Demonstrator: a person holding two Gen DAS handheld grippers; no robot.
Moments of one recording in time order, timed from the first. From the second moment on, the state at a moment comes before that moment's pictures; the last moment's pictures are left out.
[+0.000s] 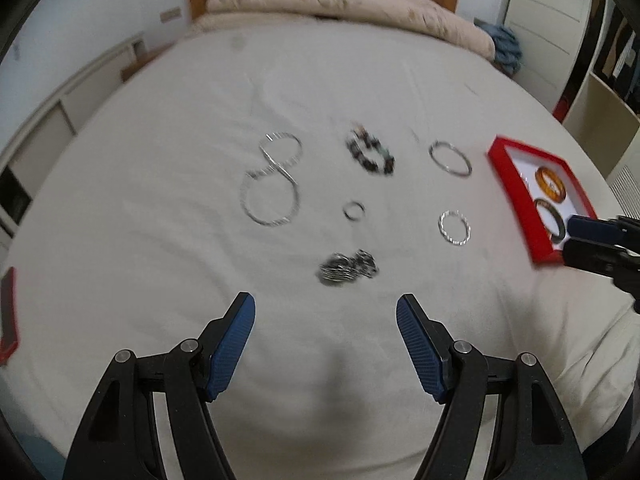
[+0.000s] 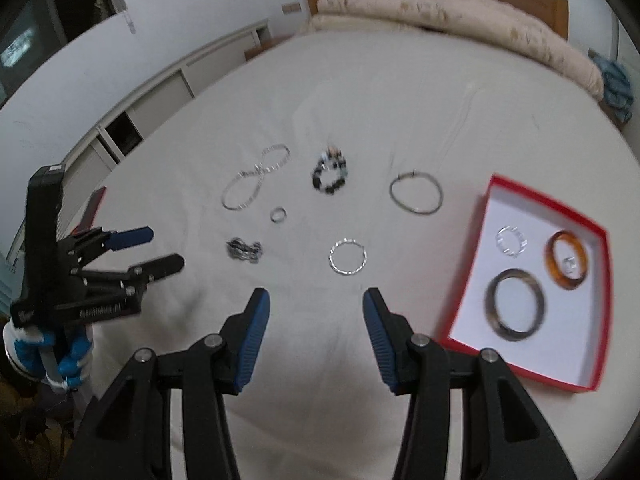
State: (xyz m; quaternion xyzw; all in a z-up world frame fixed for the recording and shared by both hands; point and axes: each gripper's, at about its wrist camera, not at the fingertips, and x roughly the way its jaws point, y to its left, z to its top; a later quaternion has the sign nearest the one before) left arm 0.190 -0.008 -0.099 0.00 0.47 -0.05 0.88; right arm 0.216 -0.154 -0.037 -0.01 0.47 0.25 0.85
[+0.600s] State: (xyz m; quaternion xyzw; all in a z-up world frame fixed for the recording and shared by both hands) left arm 0.240 -0.012 -0.155 0.01 0.51 -0.07 0.86; right arm 0.286 -0.119 -0.133 0.00 0.53 0.23 0.82
